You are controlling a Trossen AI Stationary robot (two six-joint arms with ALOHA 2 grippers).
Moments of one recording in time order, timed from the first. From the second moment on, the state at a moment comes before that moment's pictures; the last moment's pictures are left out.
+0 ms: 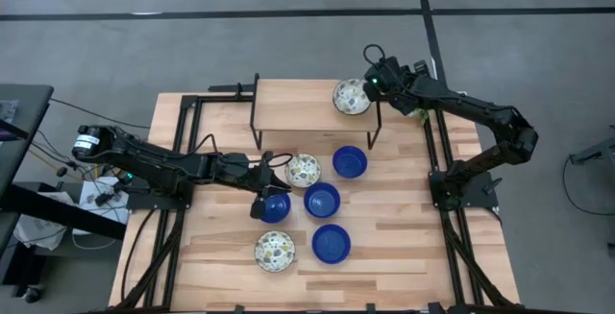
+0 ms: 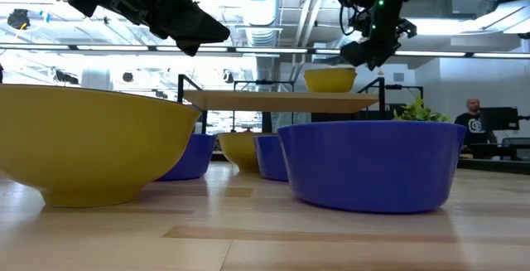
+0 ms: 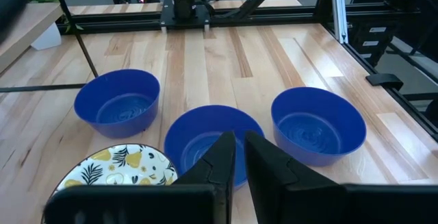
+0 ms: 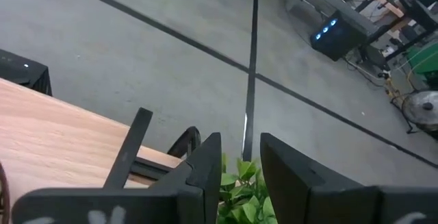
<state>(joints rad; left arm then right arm) -0.14 1.10 0.59 0.30 -0.01 0.05 -0.58 1.43 1.23 -0.74 0.90 0.22</state>
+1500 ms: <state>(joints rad) -0.14 1.10 0.59 0.29 -0.01 0.05 -0.51 1.43 1.15 -0.58 0.90 0.18</state>
